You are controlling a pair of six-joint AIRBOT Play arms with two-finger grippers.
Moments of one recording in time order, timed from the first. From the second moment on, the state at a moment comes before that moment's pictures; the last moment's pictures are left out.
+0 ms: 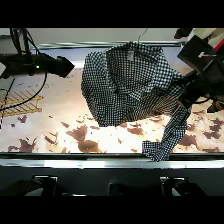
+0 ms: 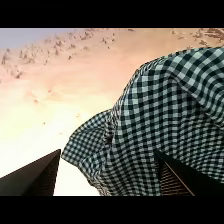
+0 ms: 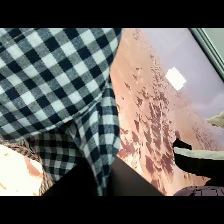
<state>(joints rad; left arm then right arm) -0.28 -1.25 1.63 1.30 -1.00 -1.40 0.15 -0.86 1.38 -1.49 1.18 0.77</state>
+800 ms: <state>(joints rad) 0.00 -1.33 1.57 0.85 -1.29 -0.92 0.15 -0.95 1.38 -1.30 1.33 0.50</state>
